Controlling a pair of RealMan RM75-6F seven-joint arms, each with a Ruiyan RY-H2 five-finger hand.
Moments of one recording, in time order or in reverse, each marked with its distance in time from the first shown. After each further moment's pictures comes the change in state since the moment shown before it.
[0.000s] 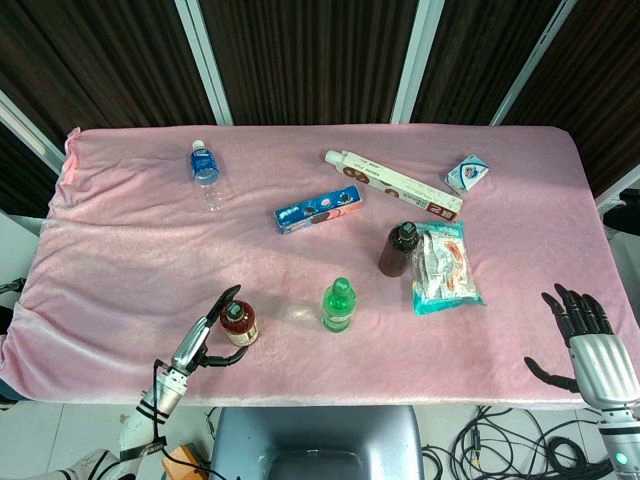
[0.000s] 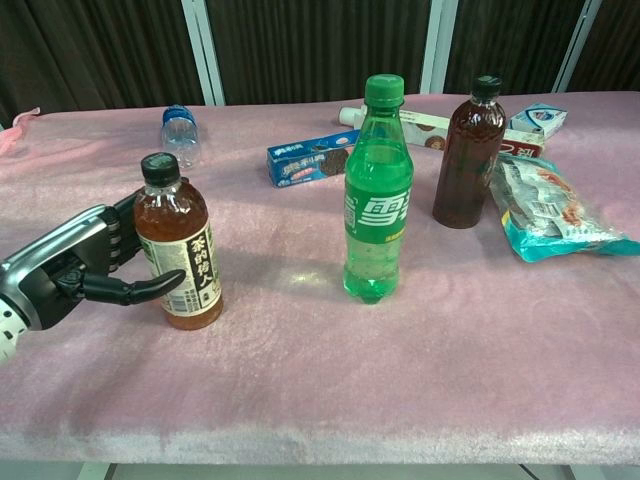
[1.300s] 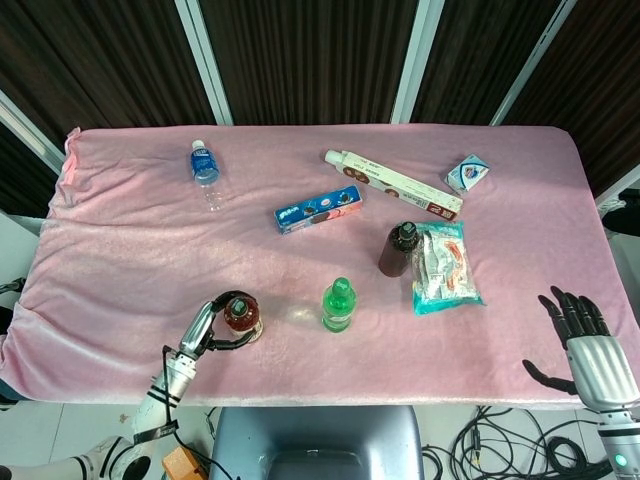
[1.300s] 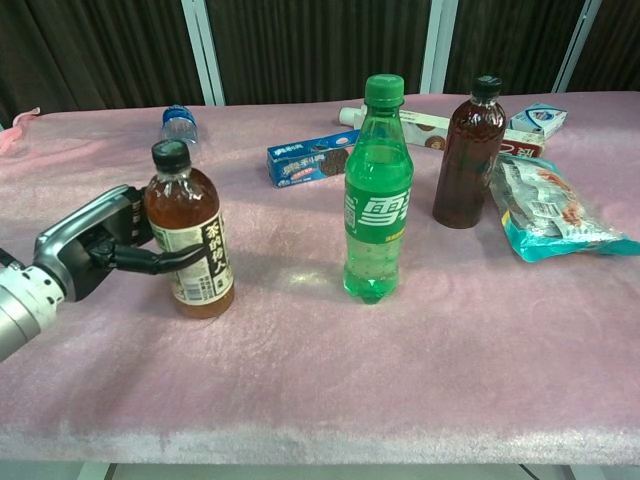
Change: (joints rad) left arm -0.054 -0.041 -0.085 0.001 -0.101 -0.068 0.052; right arm 0.000 0.002 -0.008 0.001 -0.014 -0.008 -0.002
